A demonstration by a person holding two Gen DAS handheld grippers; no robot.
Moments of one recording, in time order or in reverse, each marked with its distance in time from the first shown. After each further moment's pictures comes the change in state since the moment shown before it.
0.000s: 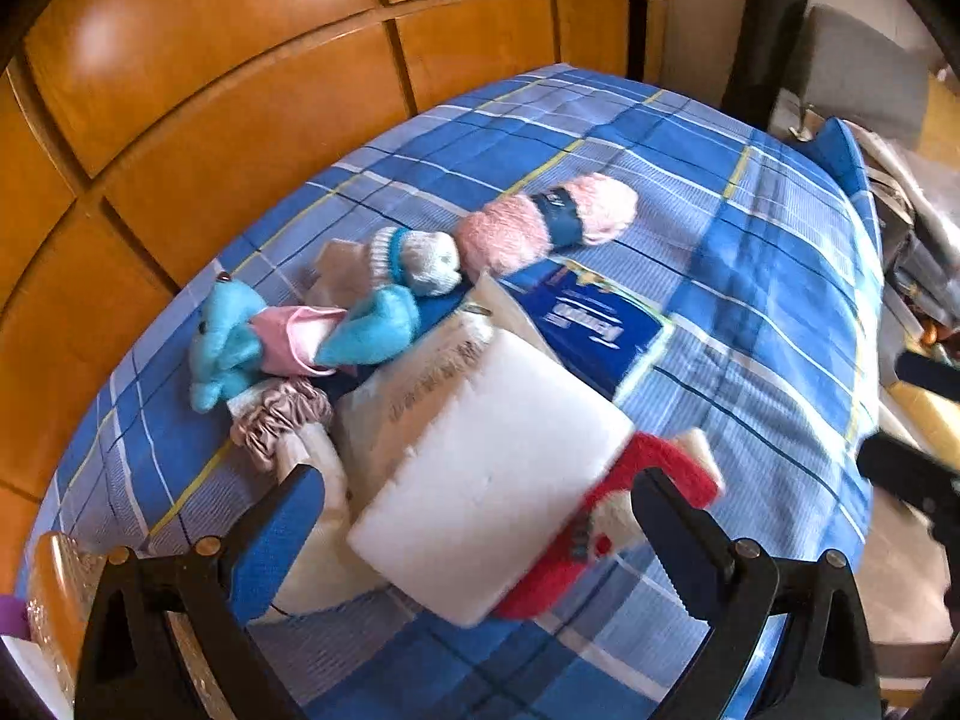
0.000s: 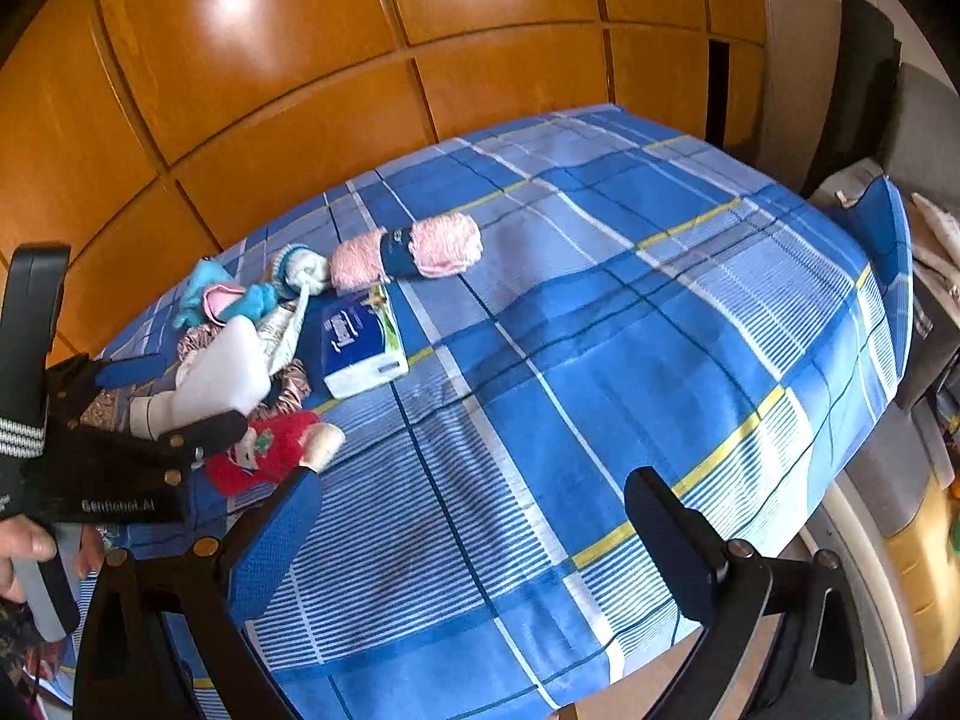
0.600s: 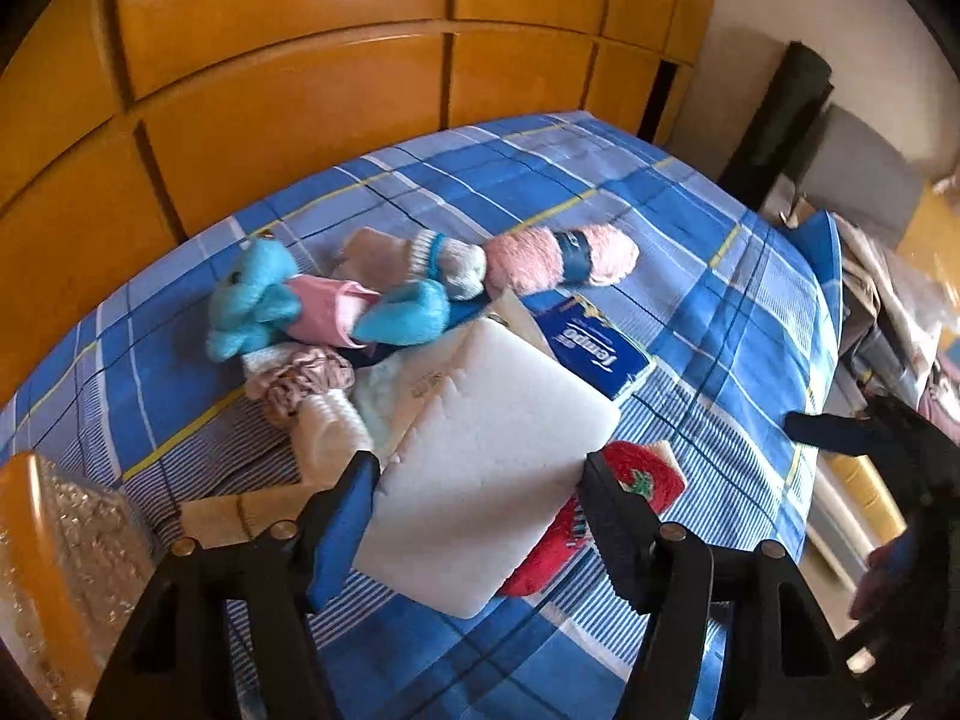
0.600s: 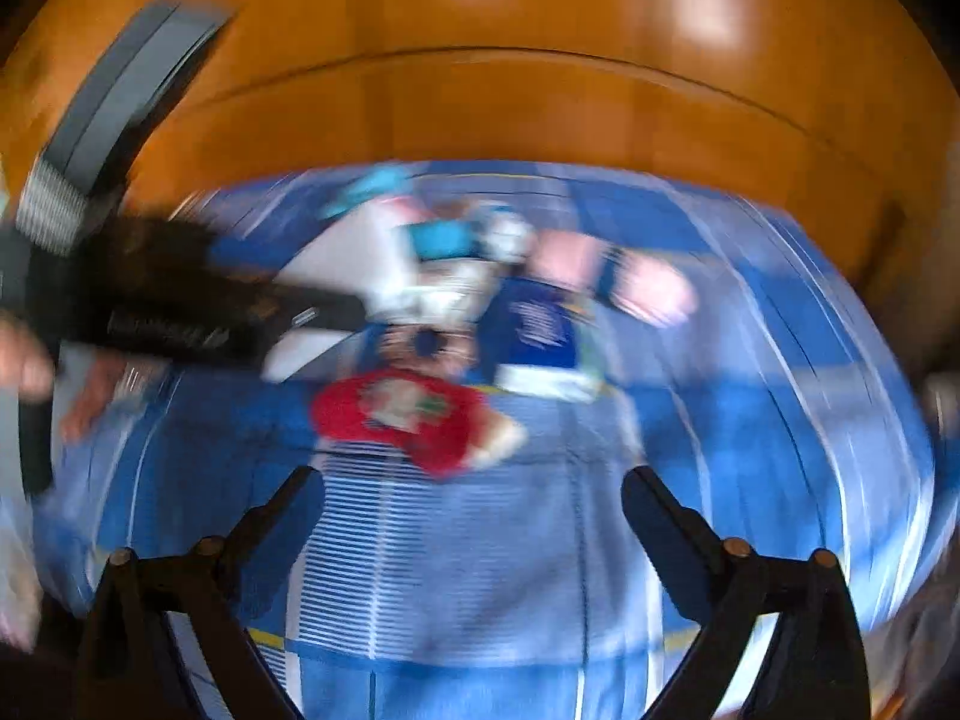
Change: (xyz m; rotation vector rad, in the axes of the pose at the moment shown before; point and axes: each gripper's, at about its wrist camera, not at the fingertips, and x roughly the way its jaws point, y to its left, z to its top) left arm -0.028 0.039 -0.018 -0.196 -0.056 -0.154; right arm 0.013 0.095 -0.008 -0.565 0.016 0.145
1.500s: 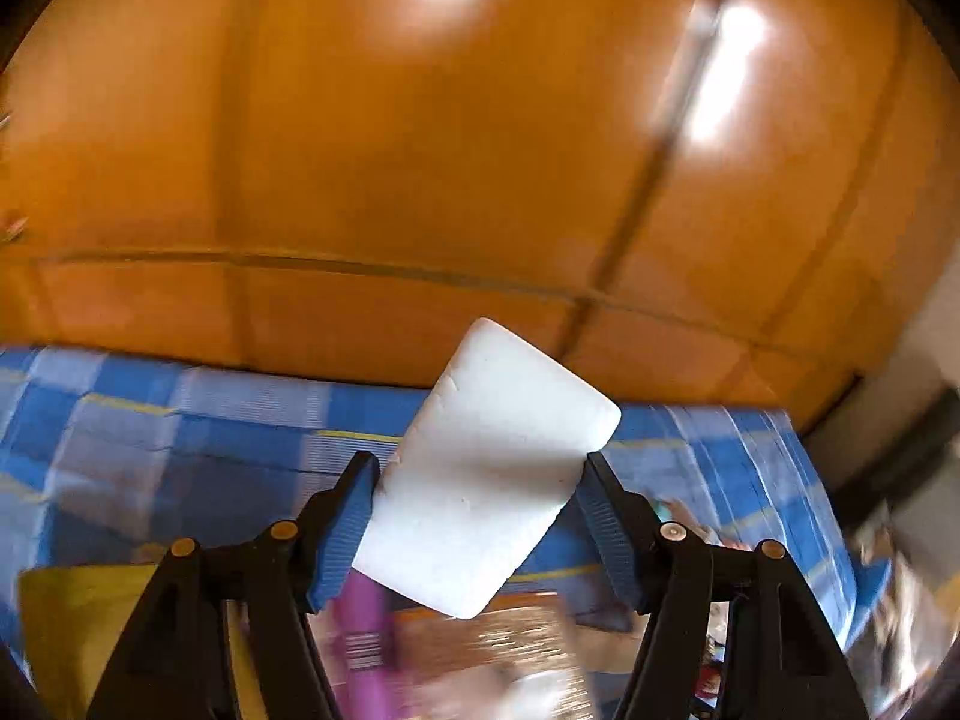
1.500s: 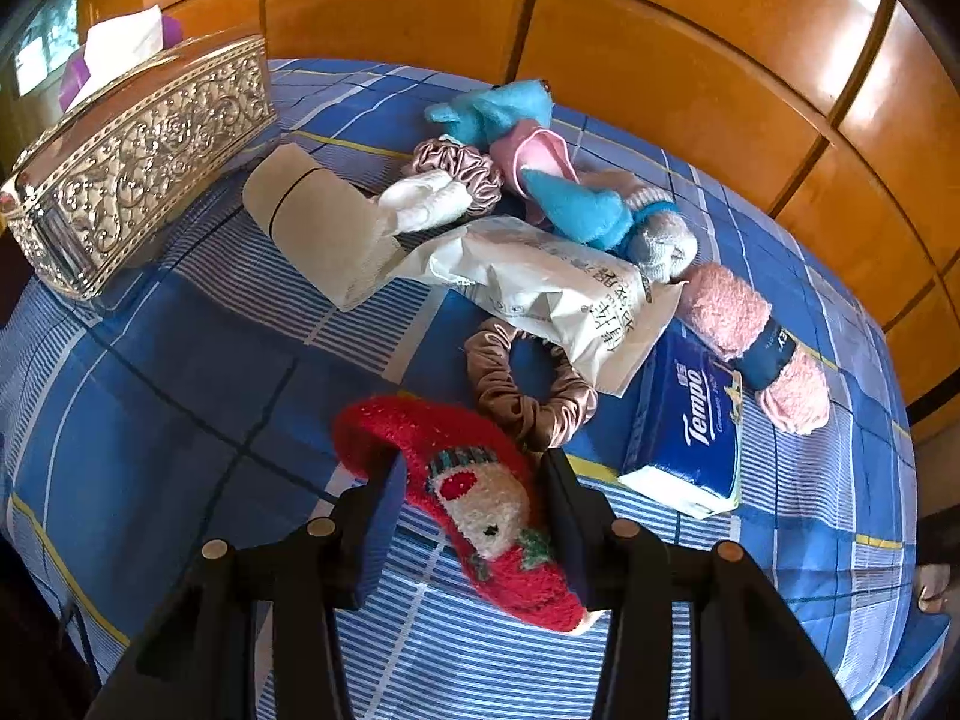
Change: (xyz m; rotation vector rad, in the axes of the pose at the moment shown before) left arm -0.220 0.258 0.000 -0.609 -0.334 0.292; right arm 0.082 0.043 0.030 -0.275 0.137 0.023
